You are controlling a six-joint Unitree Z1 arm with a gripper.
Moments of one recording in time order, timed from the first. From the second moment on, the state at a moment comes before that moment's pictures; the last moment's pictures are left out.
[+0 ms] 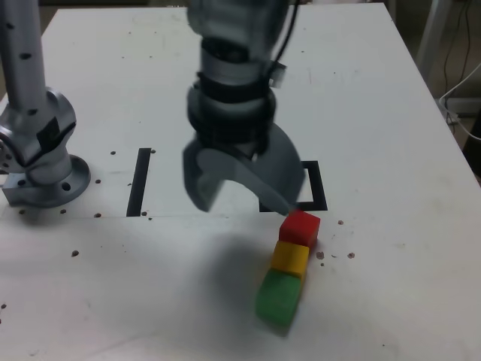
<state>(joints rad) -0.43 1.89 -1.44 1.23 0.03 -0.07</state>
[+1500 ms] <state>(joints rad) -0.35 2.15 -1.57 1.18 0.07 0.07</state>
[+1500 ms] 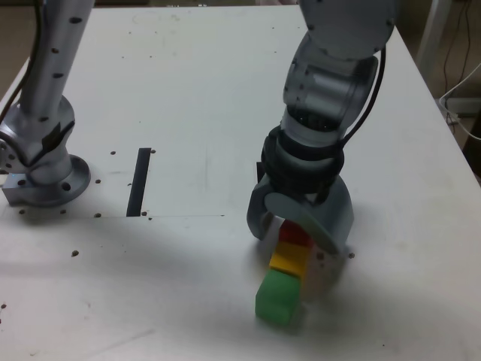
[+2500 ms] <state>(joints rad) -0.34 2.17 -1.61 1.21 0.09 0.08</state>
